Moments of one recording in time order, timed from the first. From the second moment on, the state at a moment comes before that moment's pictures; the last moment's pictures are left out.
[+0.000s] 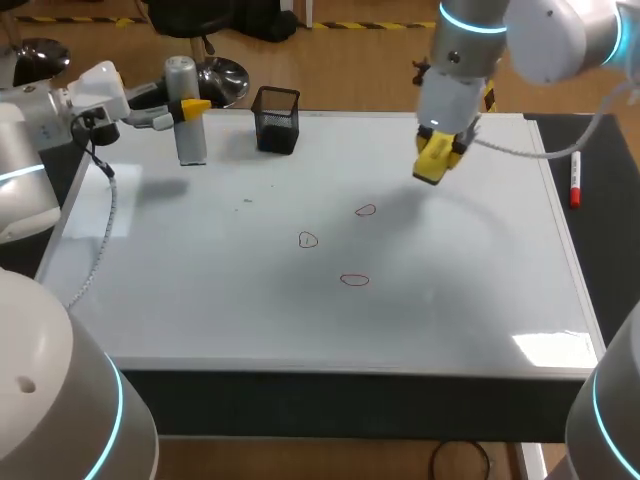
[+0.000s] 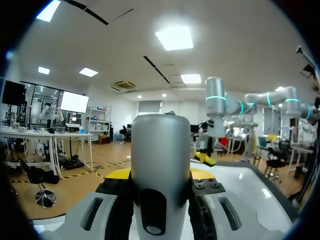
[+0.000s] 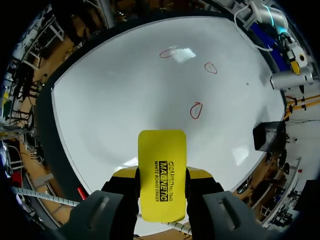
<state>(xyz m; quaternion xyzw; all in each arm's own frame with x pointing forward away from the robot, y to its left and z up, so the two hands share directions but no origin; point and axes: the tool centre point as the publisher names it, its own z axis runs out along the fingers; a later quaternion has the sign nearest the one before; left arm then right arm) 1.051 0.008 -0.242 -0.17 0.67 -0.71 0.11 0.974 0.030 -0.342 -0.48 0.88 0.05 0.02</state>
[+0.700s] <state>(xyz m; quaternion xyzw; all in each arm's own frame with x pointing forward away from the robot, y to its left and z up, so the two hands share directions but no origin) 1.051 0.007 -0.242 -0.17 0.67 -0.71 0.11 0.933 0.143 -0.352 -0.59 0.80 0.10 0.03</state>
